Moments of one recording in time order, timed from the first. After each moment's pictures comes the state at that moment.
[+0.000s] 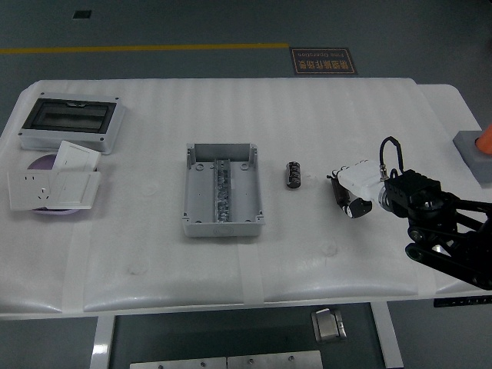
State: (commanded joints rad) left arm -0.07 0.23 -1.04 -0.18 1.83 -0.12 0.20; right arm 0.82 -0.60 0.19 1.29 -1.85 0.07 -0.38
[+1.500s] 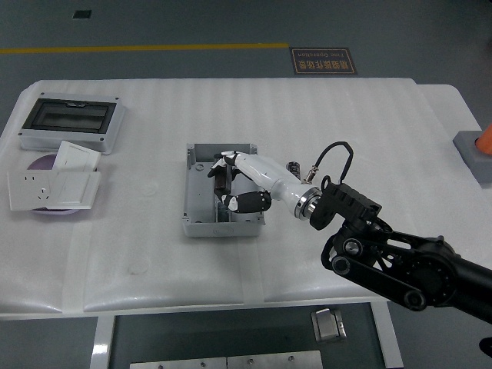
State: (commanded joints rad) left arm -0.04 0.23 -1.07 -0.18 1.86 -0.13 0.21; right arm 0.63 -0.30 0.50 1.45 -1.60 -0.18 -0.20
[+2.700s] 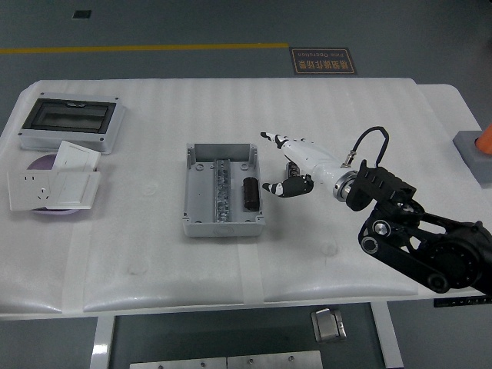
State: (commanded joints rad) left arm -0.05 0.23 -1.06 -0.18 1.84 -0.14 0.21; right arm 0.66 -0.45 0.54 1.34 -1.70 -0.11 -0.26
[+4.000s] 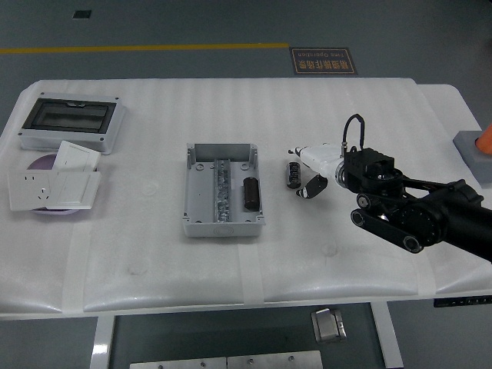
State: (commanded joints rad) left arm -0.06 0.23 -1.05 -0.18 1.85 -0.14 0.21; right arm 0.93 -0.30 0.19 0.94 -1.62 0.01 -0.30
